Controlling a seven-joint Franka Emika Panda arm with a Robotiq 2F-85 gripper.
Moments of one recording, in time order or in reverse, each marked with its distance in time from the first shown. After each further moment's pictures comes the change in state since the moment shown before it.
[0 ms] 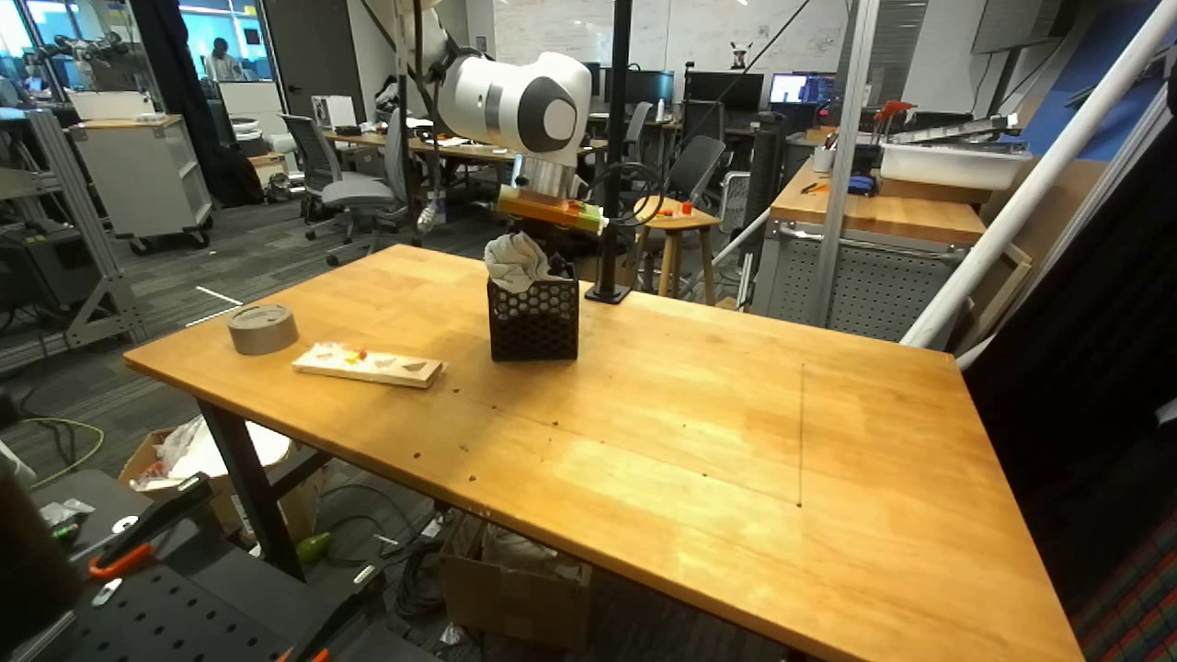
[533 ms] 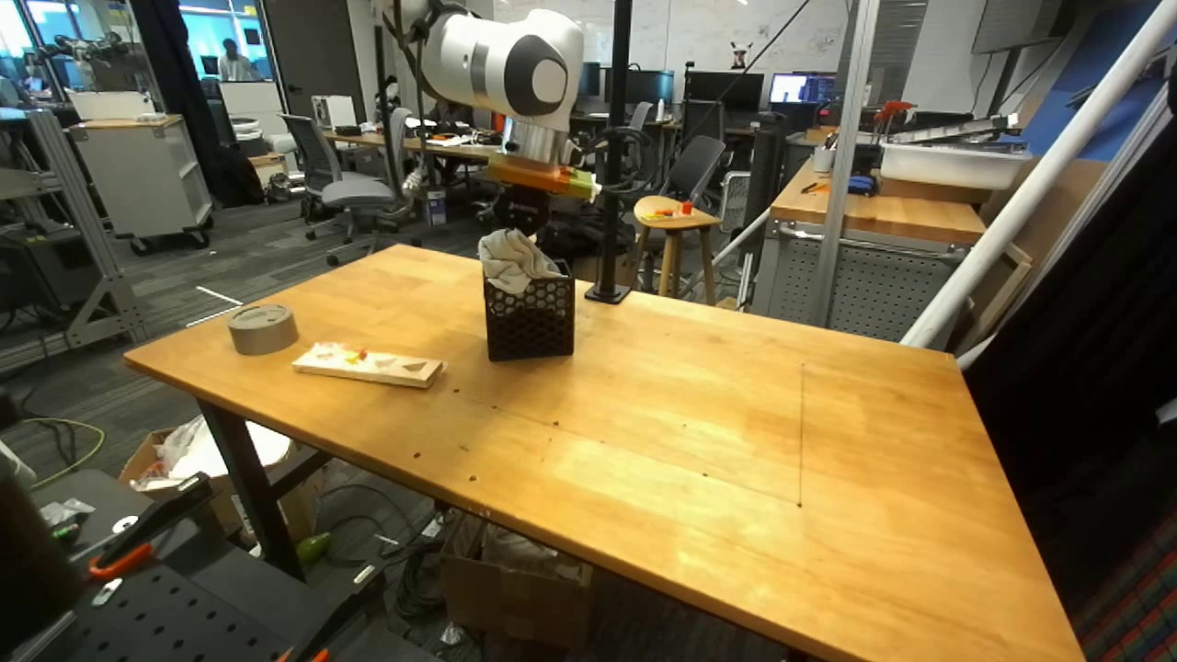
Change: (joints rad) arm 0.000 -0.109 0.016 -0.048 0.031 0.003 -0.003
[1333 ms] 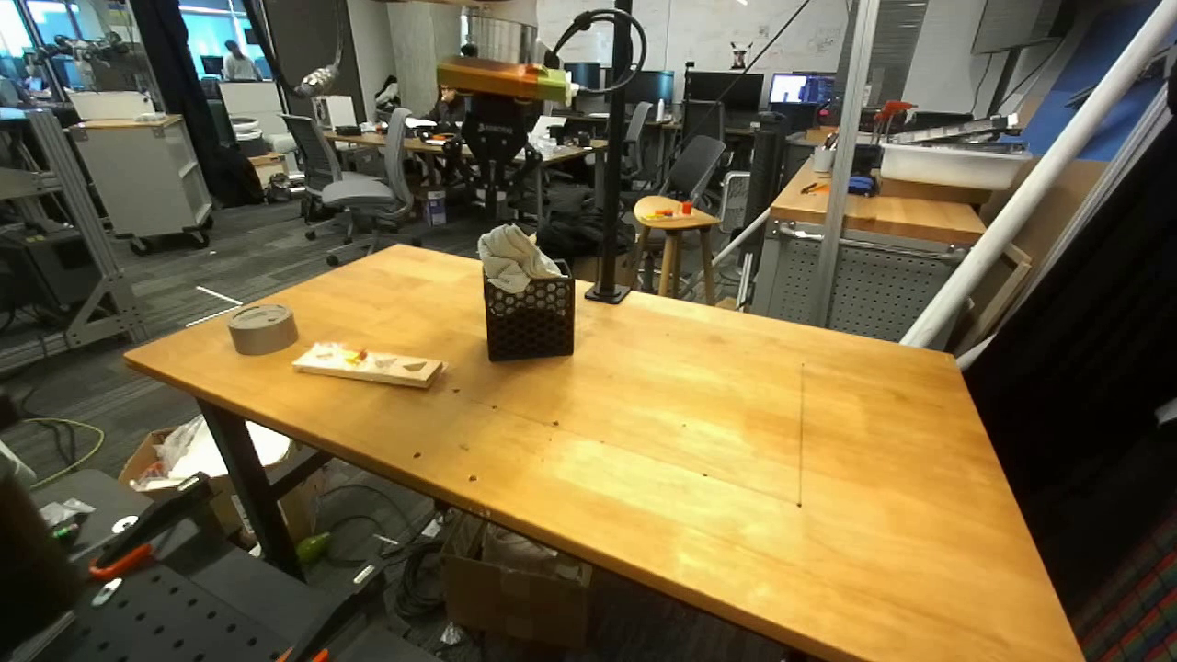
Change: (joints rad) arm 0.026 -0.354 -0.032 -0.263 -0.015 0.005 0.048
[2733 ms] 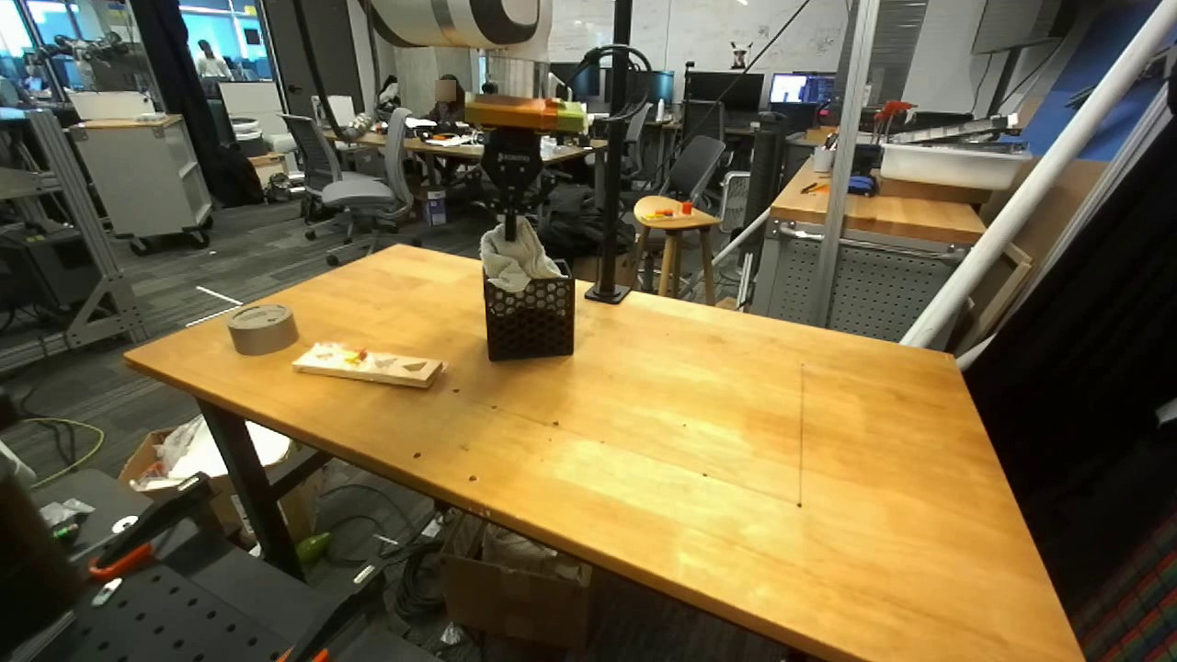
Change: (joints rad) arm 0.021 0.144 -0.014 0.107 -0.071 0.029 -0.019
